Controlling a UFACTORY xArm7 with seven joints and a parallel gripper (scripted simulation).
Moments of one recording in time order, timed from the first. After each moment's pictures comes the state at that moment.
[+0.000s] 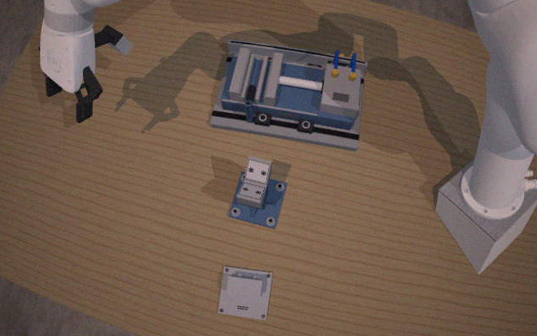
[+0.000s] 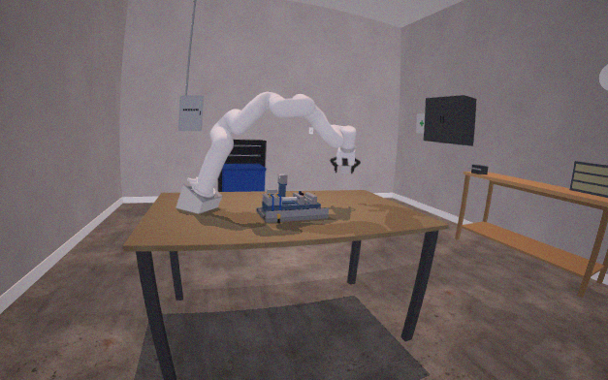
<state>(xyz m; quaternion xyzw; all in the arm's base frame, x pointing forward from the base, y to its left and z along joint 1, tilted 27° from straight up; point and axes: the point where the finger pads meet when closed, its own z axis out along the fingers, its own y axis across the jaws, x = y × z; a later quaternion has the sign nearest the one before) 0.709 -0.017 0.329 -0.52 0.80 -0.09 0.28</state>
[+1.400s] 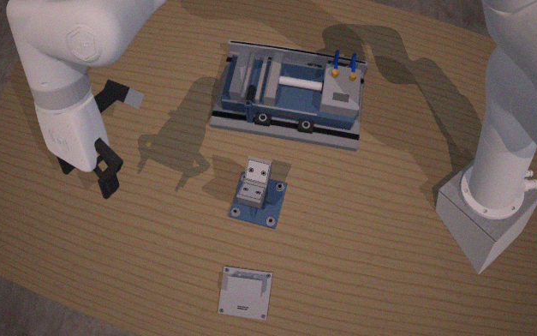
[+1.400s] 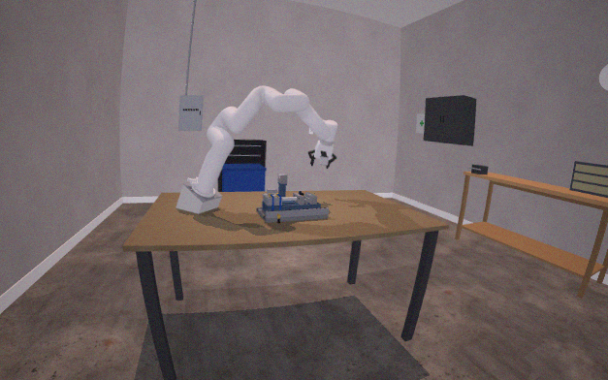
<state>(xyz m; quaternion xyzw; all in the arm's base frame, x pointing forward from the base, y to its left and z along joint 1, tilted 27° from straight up) 0.634 0.108 0.271 -0.57 0.80 -0.06 0.17</state>
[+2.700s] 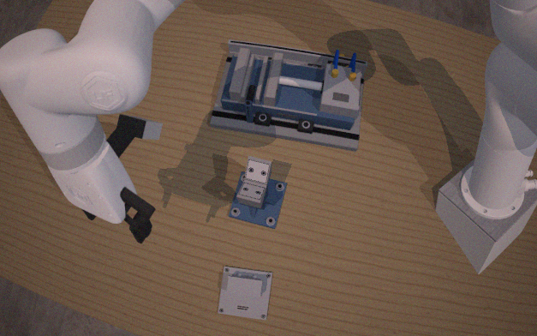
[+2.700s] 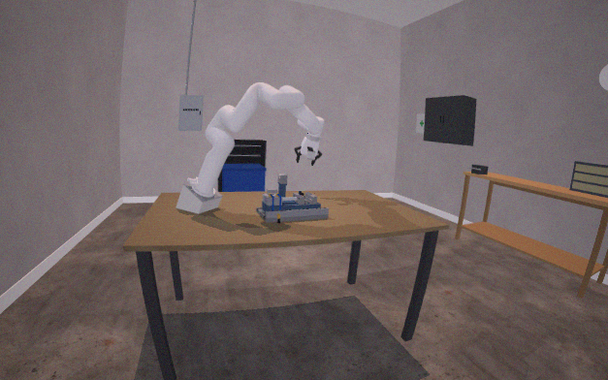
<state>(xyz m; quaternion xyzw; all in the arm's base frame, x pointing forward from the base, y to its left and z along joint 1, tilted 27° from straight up) 0.574 0.167 0.240 -0.60 0.79 -0.07 0.10</state>
